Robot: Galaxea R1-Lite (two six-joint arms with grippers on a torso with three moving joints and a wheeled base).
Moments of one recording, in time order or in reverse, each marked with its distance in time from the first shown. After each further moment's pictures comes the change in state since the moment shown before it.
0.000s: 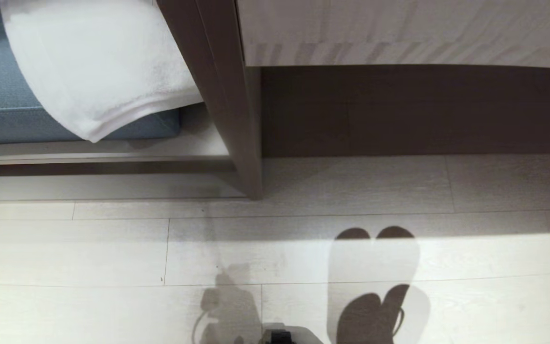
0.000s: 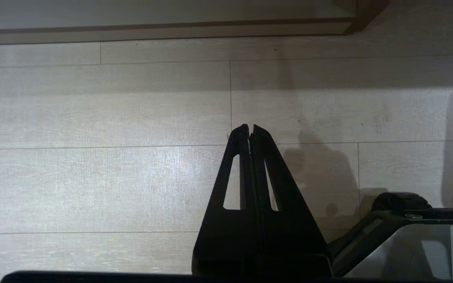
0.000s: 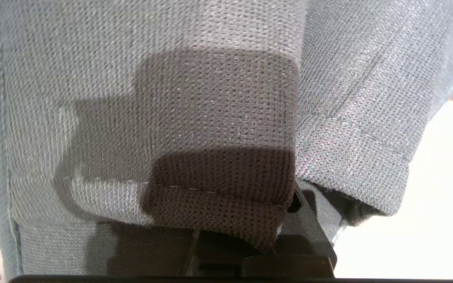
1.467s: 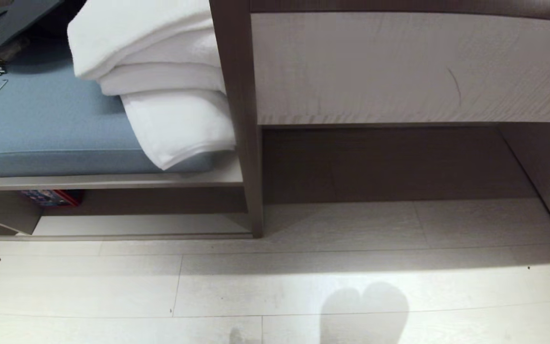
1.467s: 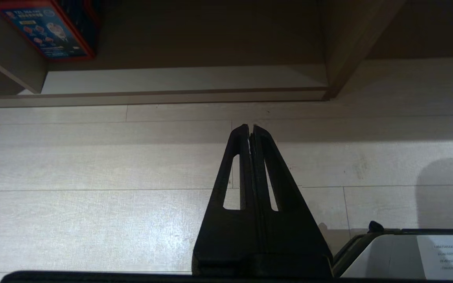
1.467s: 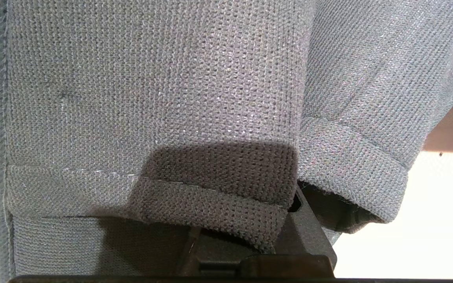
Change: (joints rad) left arm 0.000 0.000 0.000 0.000 0.000 0.000; right arm -0.002 0.001 0.000 0.000 -0.001 0.002
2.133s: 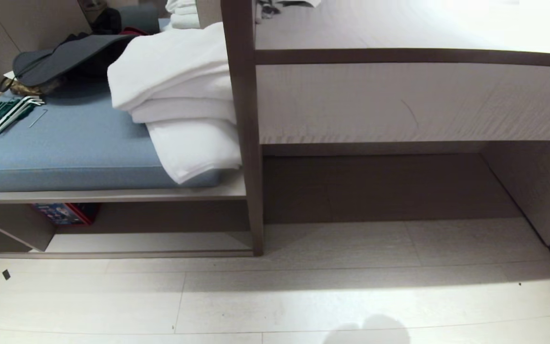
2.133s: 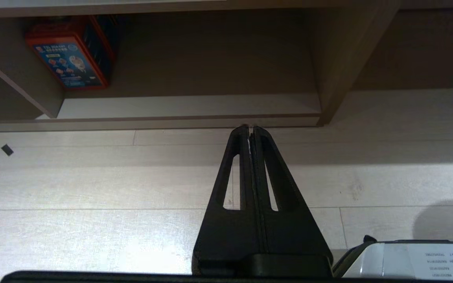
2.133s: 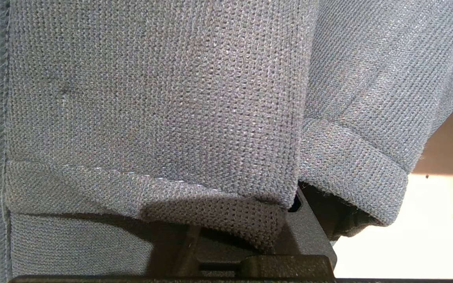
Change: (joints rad) left arm 0.000 0.000 0.000 0.000 0.000 0.000; right arm 0.000 0.000 0.000 0.000 0.000 -0.004
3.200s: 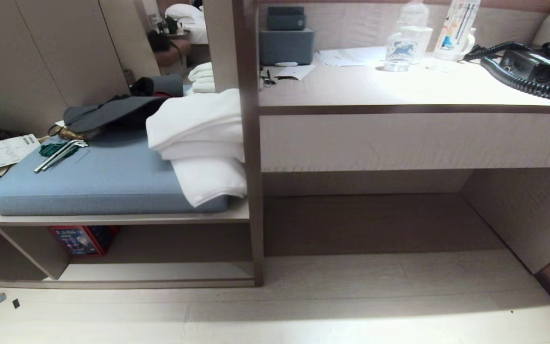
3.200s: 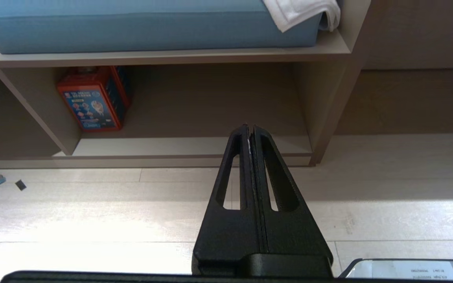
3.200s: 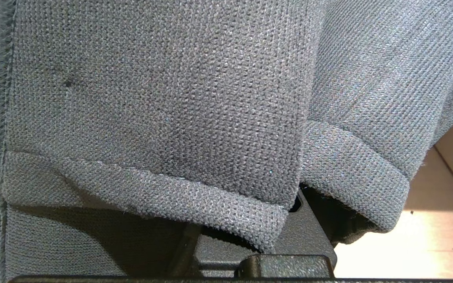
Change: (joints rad) left arm 0.000 0.000 0.000 0.000 0.000 -0.005; right arm 0.000 0.000 0.000 0.000 0.000 -0.006
